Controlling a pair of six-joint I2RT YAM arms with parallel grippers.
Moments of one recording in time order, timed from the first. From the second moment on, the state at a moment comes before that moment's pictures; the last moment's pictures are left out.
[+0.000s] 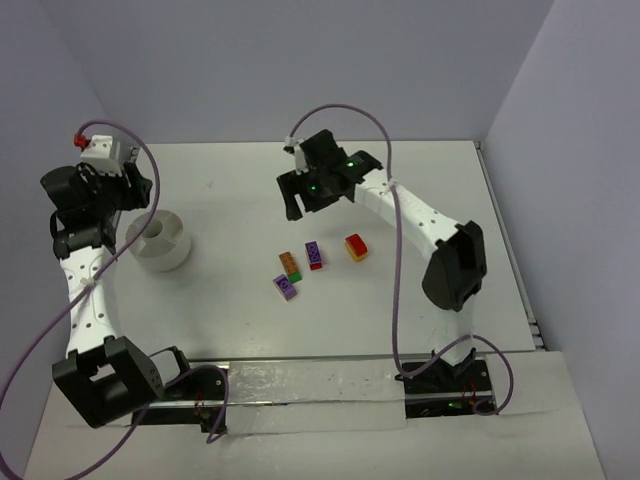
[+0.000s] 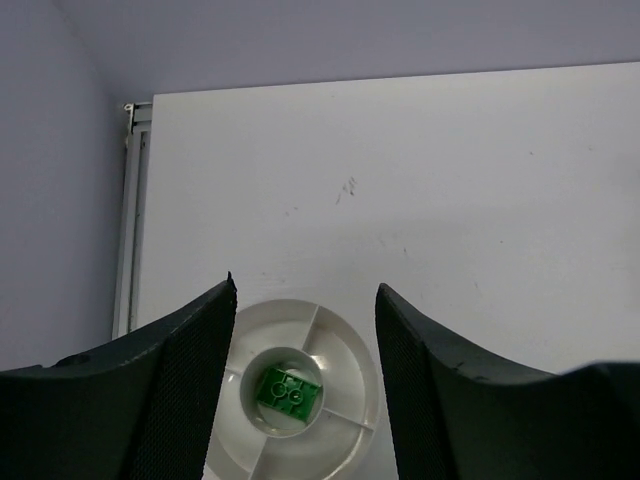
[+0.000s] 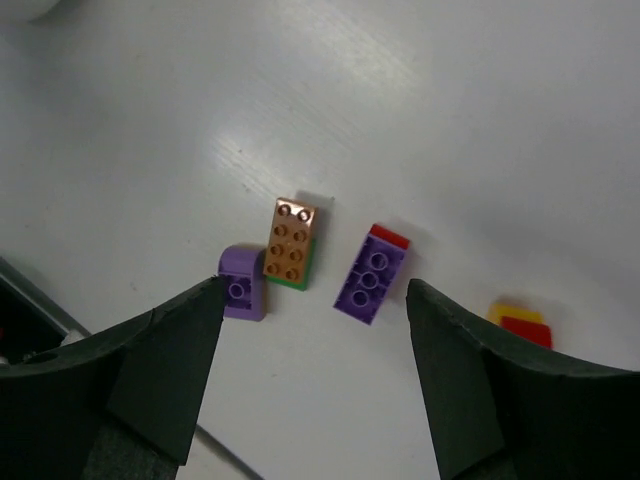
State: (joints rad) left arm 0.40 1.19 1.06 -0.18 0.50 0.13; right arm 0.65 1.87 1.83 -0.81 -0.15 0.15
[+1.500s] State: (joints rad) left arm 0.18 1.04 0.98 -0.22 0.34 0.19; right arm 0.84 2.25 2.07 -1.03 -0.06 0.29
